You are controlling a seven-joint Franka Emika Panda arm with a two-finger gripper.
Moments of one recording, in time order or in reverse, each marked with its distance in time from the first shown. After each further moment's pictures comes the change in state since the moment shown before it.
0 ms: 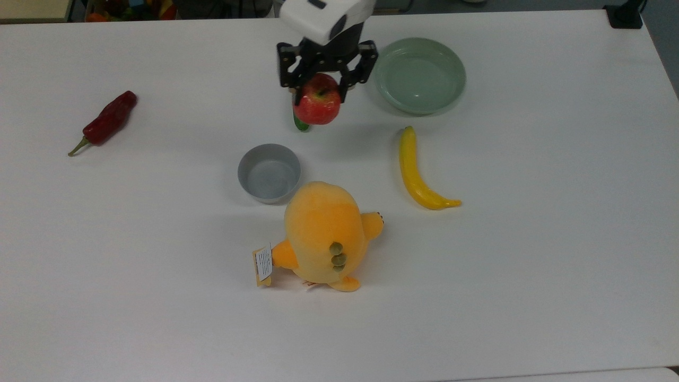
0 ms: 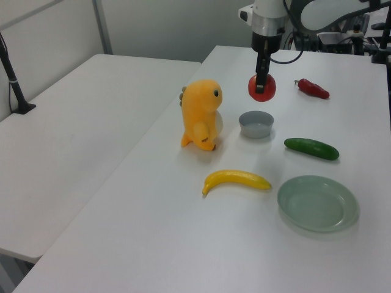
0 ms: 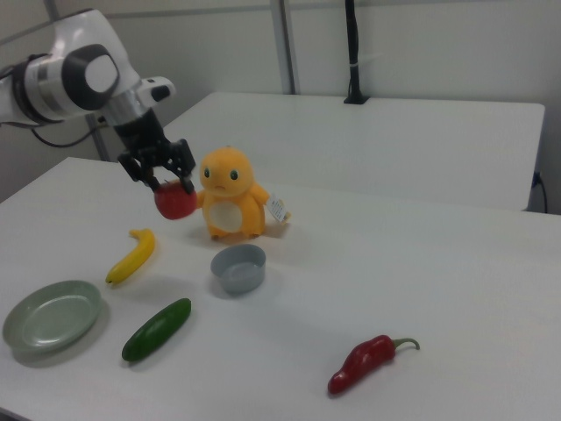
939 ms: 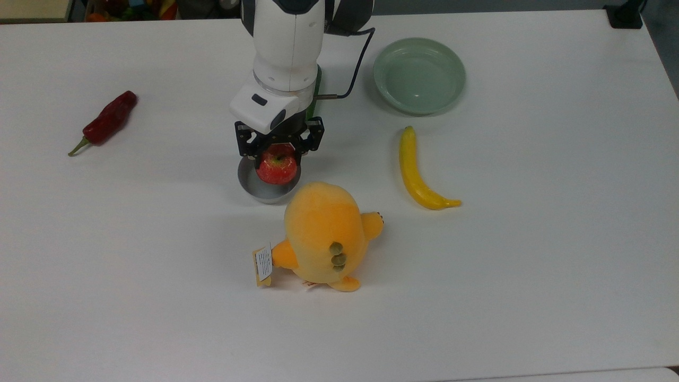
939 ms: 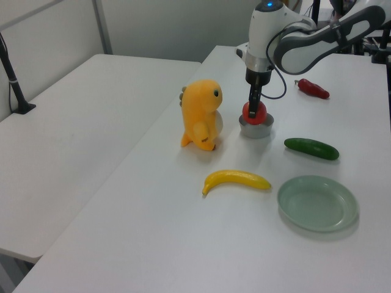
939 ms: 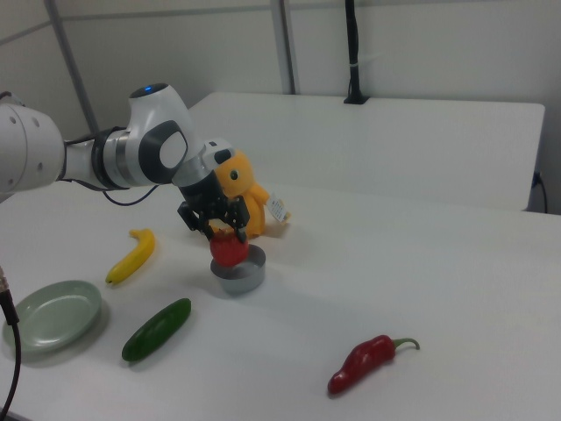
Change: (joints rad) arm -0.113 0.169 -0.019 -0.110 0.000 0.320 -0.069
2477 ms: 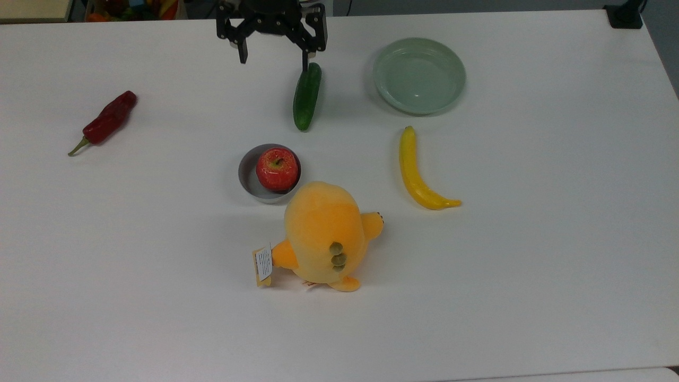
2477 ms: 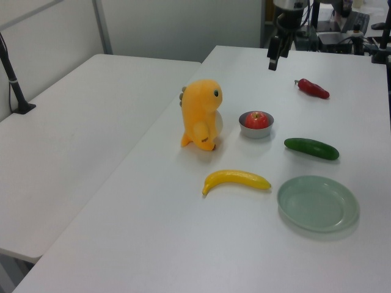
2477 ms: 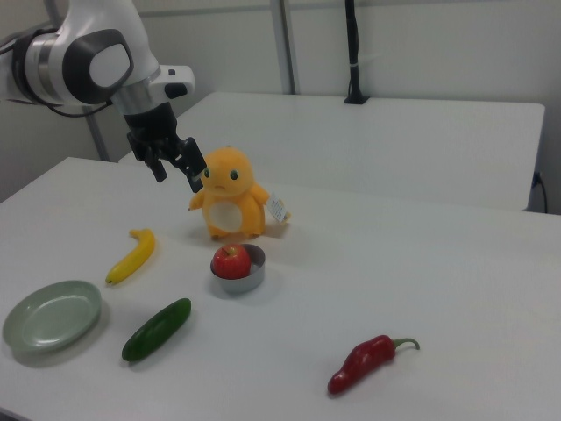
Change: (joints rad) arm 0.027 -0.321 -0.043 0.016 0.158 -0.338 0.216
